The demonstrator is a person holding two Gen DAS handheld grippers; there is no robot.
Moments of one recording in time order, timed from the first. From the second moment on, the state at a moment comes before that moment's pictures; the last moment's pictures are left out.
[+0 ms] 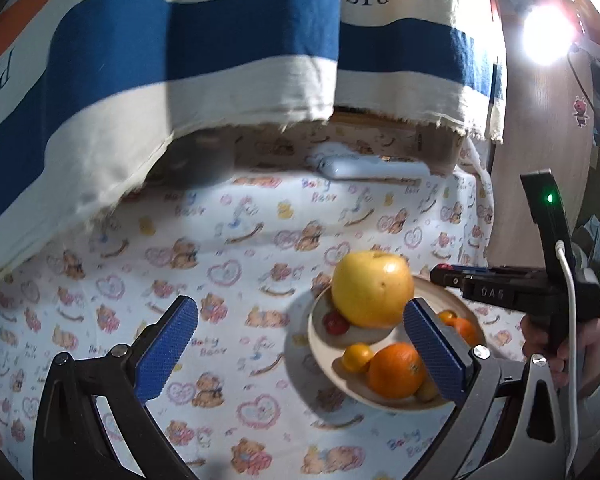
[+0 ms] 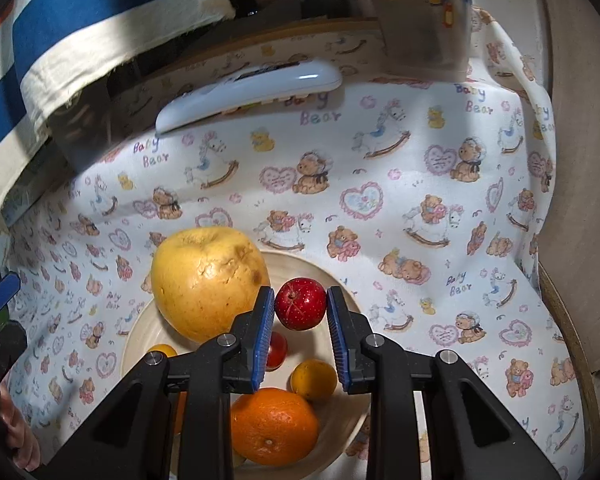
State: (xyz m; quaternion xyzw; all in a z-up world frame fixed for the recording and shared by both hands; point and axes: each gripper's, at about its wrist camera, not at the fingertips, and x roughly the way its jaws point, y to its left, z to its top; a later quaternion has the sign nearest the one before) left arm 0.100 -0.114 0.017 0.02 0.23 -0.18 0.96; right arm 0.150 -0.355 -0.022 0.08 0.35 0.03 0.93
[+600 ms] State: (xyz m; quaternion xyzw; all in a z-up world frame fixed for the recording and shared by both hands) left arm 0.105 -0.091 -0.016 0.00 0.24 -0.13 0.96; right arm 0.157 -0.345 -0.041 0.06 0.38 0.02 0.92
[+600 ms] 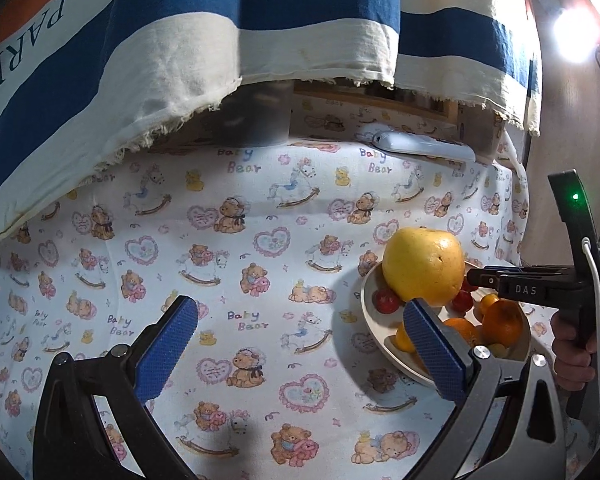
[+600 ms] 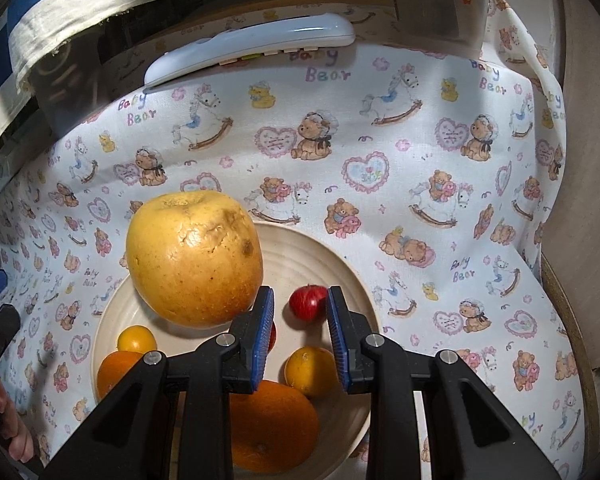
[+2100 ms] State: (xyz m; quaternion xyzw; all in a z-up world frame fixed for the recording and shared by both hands) left arm 0.022 -0.058 0.023 0.00 0.10 -0.07 0.99; right arm 0.013 -0.296 0.019 0.05 0.12 0.02 0.99
